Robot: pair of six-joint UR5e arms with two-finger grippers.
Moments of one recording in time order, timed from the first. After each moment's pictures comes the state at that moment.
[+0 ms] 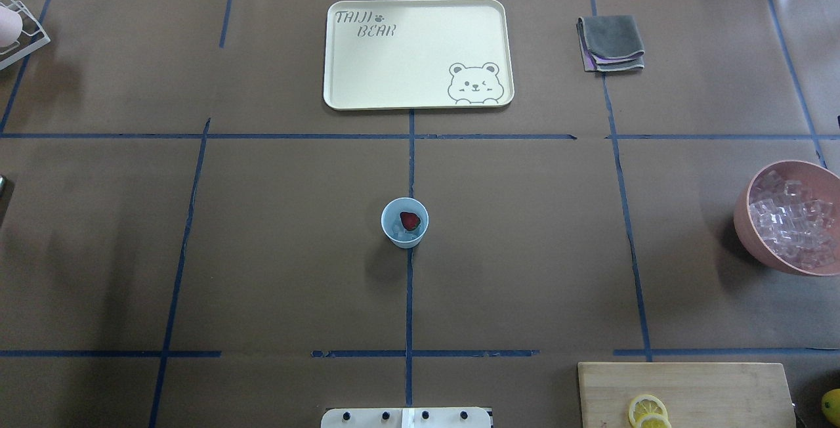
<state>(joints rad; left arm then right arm) -1.22 -1.48 -1.55 -2.02 -2.22 -0.31 1.41 -1.65 1.84 -1.39 2.37 0.36</state>
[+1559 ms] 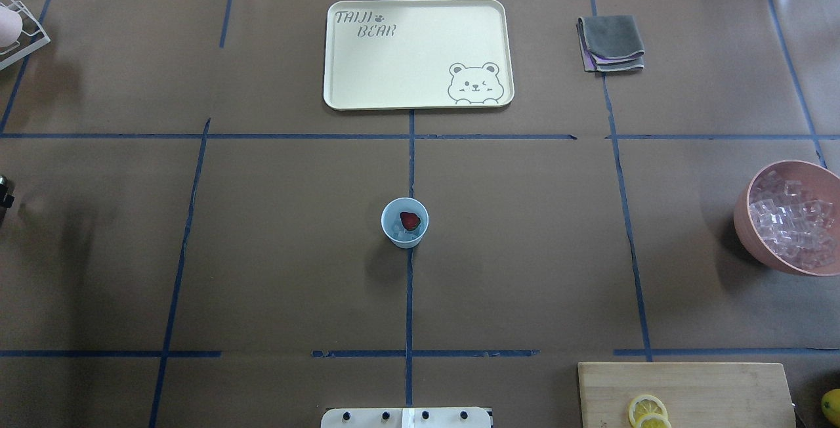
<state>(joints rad) -1.15 -1.53 -1.34 -2.26 -2.26 -0.52 1.47 -1.59 1.86 -1.68 2.38 0.09</state>
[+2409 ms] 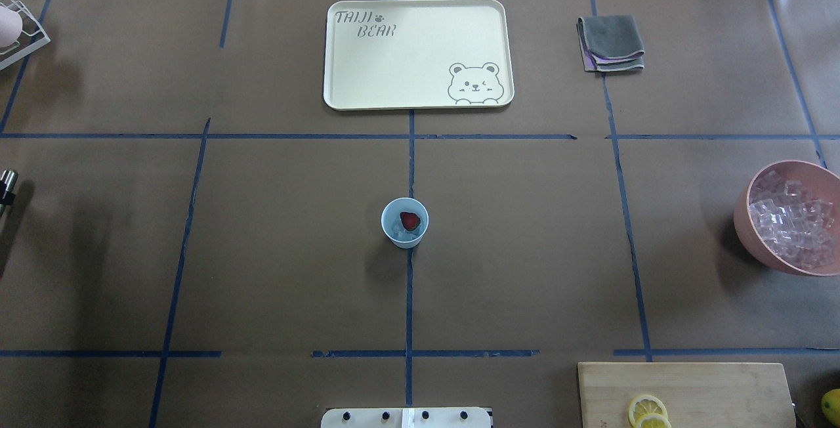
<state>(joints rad) -1.14 -1.53 -1.41 -2.26 -2.31 -0.51 1.47 -1.59 1.86 -1.68 2.38 0.09</state>
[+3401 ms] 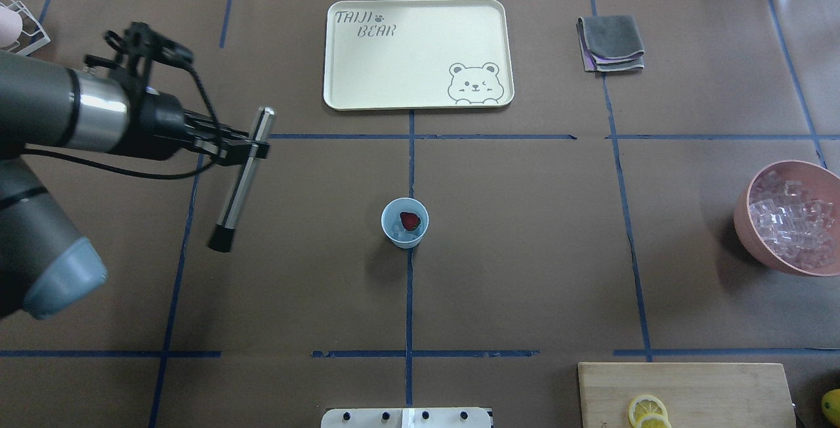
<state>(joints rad) -0.71 -1.90 -1.98 -2.26 -2.01 -0.76 1.47 -1.59 1.88 -1.68 2.40 0.09</state>
